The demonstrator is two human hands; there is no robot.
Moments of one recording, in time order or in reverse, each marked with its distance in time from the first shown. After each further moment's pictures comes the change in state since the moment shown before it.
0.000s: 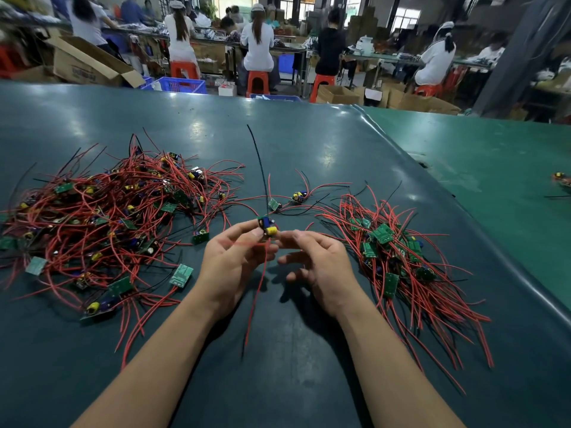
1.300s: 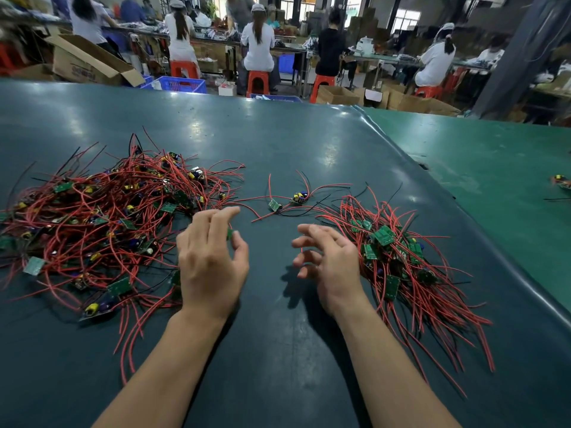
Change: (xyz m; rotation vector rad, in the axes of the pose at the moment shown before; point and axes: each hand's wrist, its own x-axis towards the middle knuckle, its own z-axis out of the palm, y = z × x) left_hand -0.006 0.002 -0.017 1.381 0.387 0.928; right_hand 0.002 -0.005 -0.002 0.067 0.190 -0.071
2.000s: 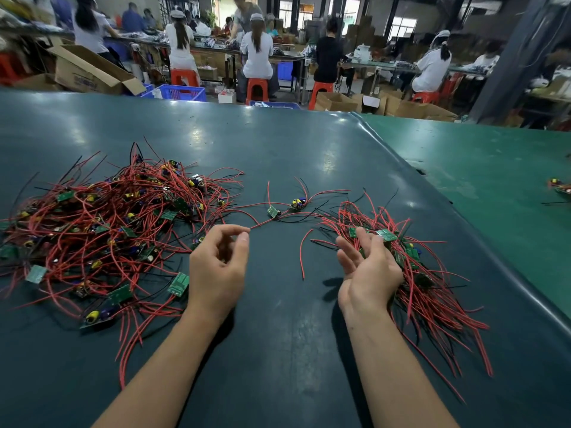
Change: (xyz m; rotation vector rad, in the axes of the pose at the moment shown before) left_hand -0.001 0.000 0.009 -0.634 -0.134 -0.466; right_hand 0.008 -0.010 -0.021 0.344 0.590 -0.152
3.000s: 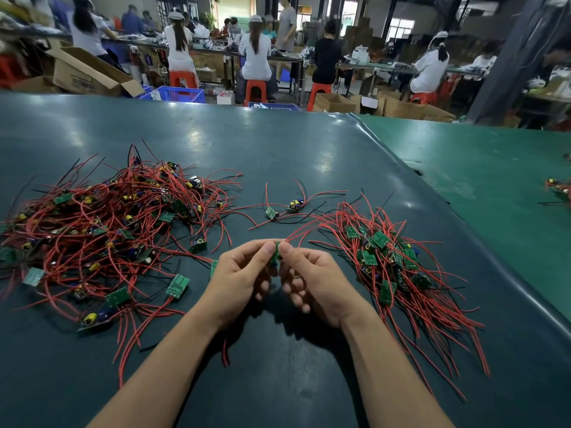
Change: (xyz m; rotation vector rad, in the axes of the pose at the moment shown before) left_hand -0.006 0.007 0.010 -0.370 -0.455 -0.283; right_hand -0.020 0.008 0.000 -0.618 -0.981 0.313
